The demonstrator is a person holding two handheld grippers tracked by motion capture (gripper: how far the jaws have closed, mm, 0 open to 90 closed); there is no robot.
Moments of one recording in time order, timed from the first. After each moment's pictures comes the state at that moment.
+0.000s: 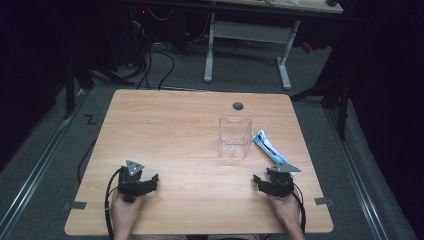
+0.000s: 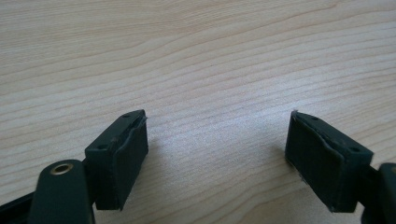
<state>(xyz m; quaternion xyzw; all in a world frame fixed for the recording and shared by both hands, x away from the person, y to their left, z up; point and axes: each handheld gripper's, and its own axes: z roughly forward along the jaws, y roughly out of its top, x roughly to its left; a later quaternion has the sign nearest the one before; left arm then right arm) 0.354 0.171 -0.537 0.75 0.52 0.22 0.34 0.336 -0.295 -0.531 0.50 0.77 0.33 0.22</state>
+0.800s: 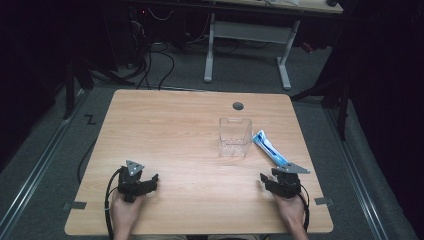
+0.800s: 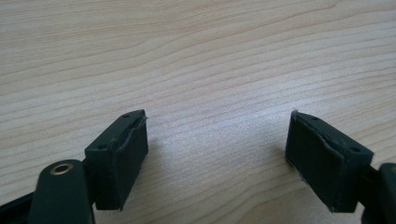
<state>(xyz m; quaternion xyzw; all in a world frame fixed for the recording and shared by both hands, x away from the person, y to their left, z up) 0.354 0.170 -0.537 0.75 0.52 0.22 0.34 0.327 -0.311 -0.521 0.52 0.75 0.34 0.23</state>
